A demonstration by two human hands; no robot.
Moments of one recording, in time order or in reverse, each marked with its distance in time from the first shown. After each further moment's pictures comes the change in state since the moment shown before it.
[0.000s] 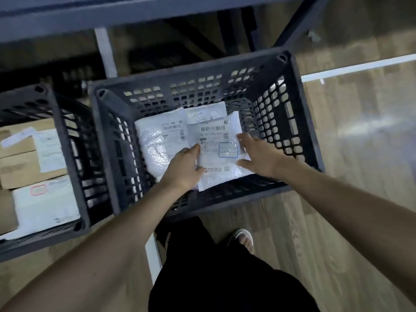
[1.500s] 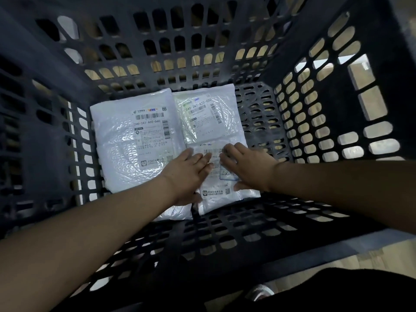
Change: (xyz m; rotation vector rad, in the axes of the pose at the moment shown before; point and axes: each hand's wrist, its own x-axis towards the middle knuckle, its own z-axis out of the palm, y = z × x) left_hand 0.135 -0.090 0.122 1.098 -0.230 0.446; right_hand 0.147 0.071 0.126 -0.907 0.041 -0.395
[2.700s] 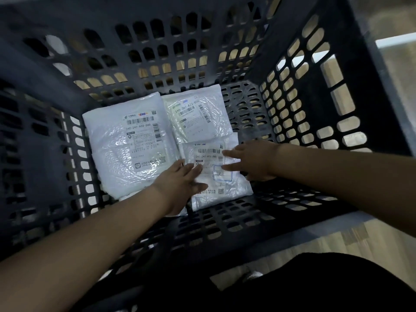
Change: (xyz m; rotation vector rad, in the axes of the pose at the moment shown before) left_hand -0.023 0.012 -0.007 -0.026 -0.138 0.058; right_hand -0.021 0.029 -0.021 -0.065 -0.385 -0.135
